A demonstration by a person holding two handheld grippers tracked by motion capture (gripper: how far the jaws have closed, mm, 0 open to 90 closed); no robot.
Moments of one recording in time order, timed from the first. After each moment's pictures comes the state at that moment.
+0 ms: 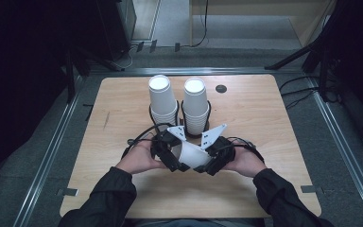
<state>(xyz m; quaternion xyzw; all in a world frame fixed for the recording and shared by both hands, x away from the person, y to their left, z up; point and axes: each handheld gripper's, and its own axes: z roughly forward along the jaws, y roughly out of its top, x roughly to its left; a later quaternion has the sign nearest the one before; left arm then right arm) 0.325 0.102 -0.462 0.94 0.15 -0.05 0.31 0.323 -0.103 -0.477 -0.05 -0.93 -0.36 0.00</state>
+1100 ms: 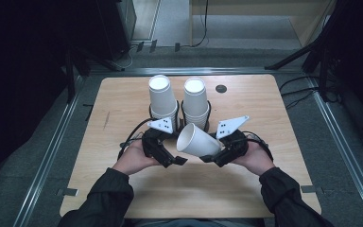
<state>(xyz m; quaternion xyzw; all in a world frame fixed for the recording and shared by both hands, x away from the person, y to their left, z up) 0.320 0.128 -0.449 0.88 0.17 -0.04 0.44 0.327 -0.136 -0.452 -0.10 -0.89 -0.44 -0.02</state>
